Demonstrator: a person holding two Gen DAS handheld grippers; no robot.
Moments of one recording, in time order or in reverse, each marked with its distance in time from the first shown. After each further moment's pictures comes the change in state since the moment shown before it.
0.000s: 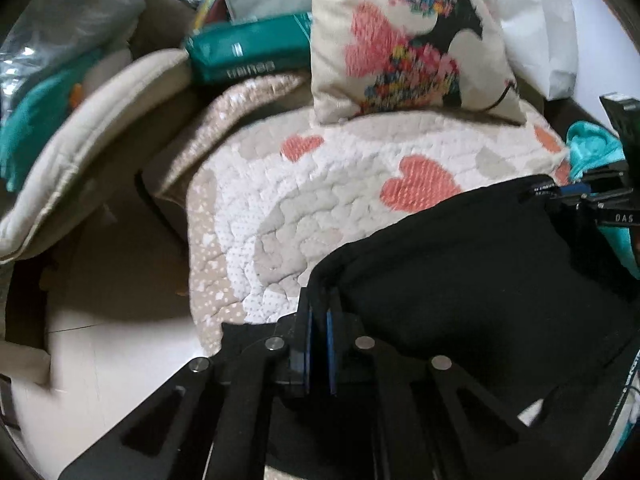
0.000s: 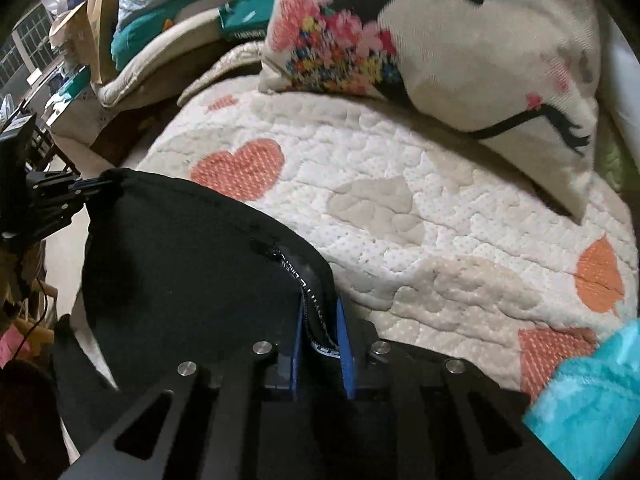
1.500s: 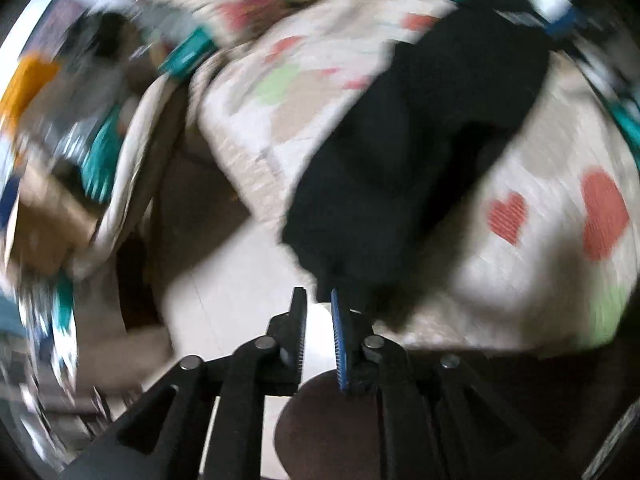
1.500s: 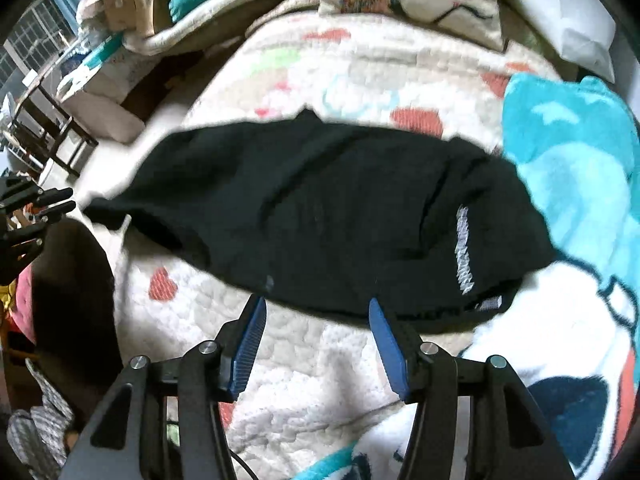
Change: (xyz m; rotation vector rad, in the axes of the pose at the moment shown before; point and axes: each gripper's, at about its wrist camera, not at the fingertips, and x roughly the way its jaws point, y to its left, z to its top) left arm -0.211 -0.119 -0.227 0.399 0.229 0.297; right arm -0.155 0.124 -0.250 0.100 0.074 0.000
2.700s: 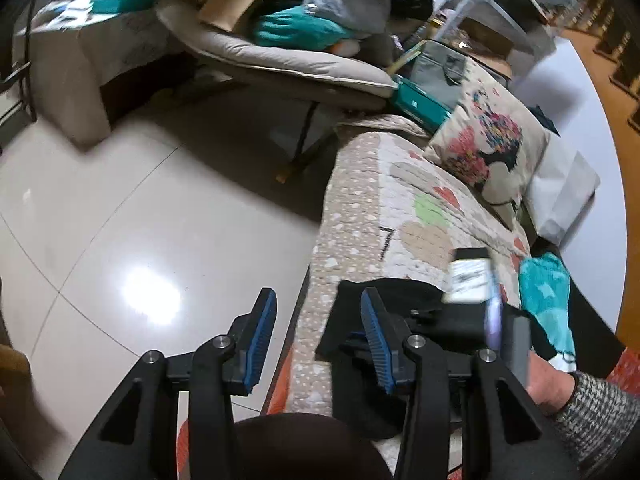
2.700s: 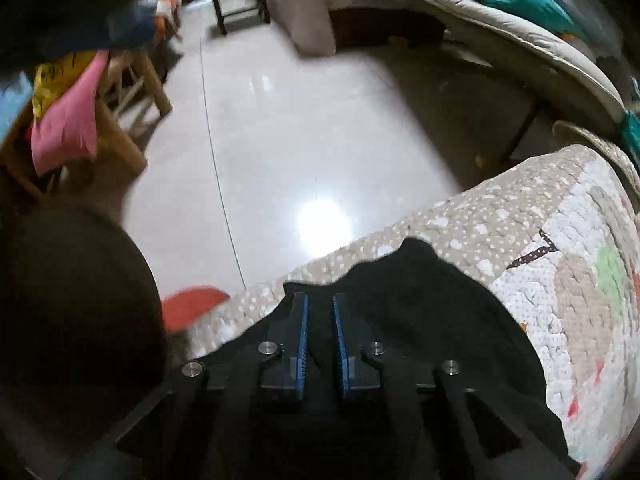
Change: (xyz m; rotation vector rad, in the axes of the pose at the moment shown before) left arm 0.032 0.150 -0.116 -1.124 -0.277 -0.351; right arm 0.187 0.296 0.107 -0.795 0.059 0.204
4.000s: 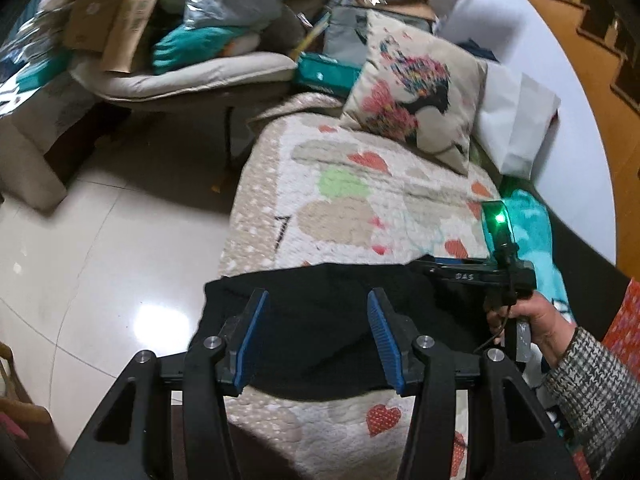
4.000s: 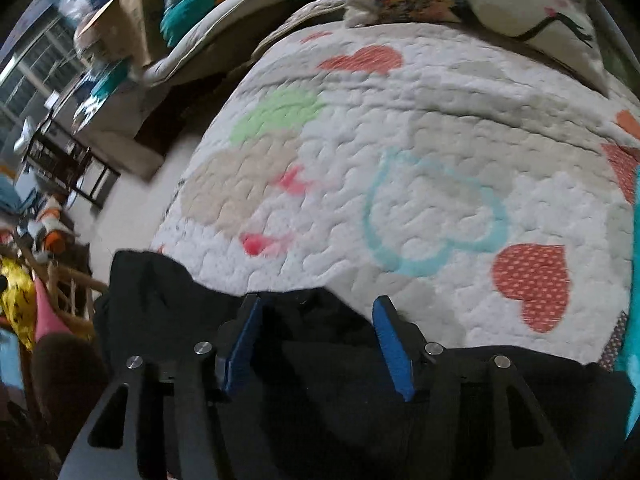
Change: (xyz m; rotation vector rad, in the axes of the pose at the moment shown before) left arm 0.013 -0.157 -0.015 0.283 0.070 -0.015; right arm -0.108 -0.221 -0.191 0.747 -0.138 -0.083
